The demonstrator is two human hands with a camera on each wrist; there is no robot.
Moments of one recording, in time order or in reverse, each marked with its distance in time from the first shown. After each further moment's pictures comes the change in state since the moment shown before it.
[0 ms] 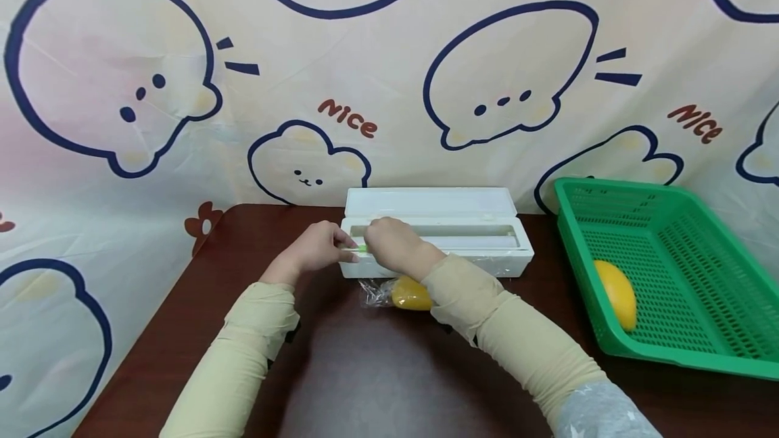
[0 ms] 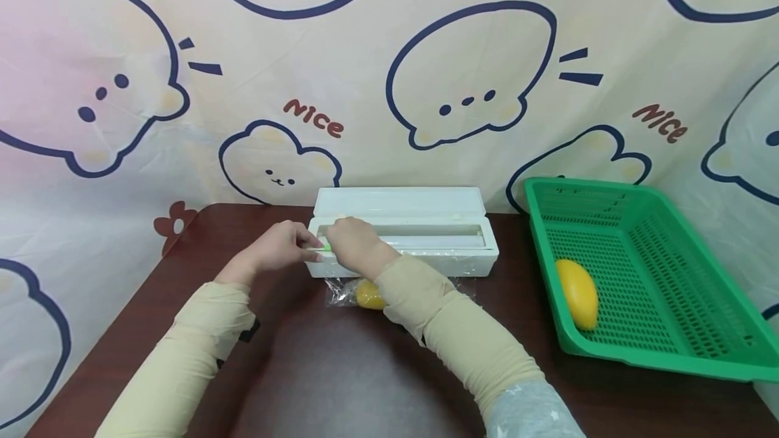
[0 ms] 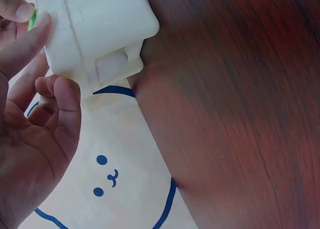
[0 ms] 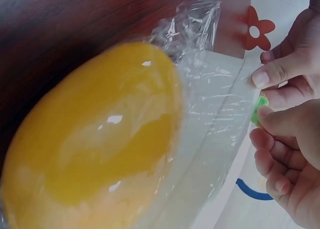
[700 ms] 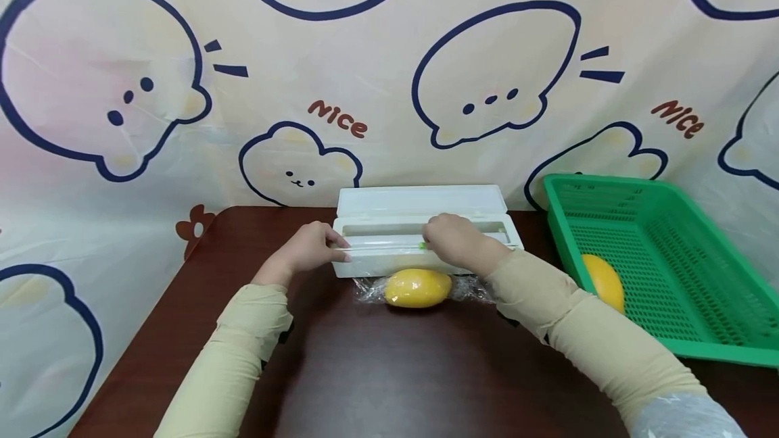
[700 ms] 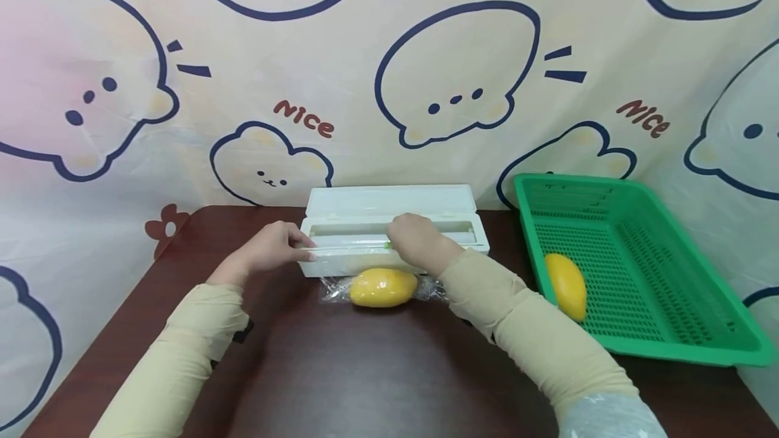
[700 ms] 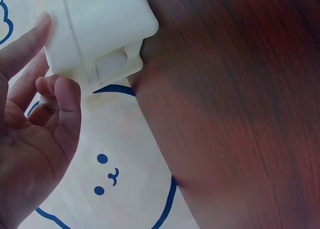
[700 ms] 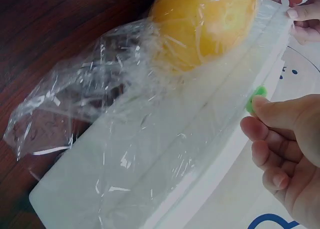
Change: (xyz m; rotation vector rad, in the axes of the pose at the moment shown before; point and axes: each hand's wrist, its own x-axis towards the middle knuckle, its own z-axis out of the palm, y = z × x) left_hand 0.001 0.000 0.003 0.037 0.024 0.006; right_hand -0.077 0.076 -0.015 0.005 -0.021 0.031
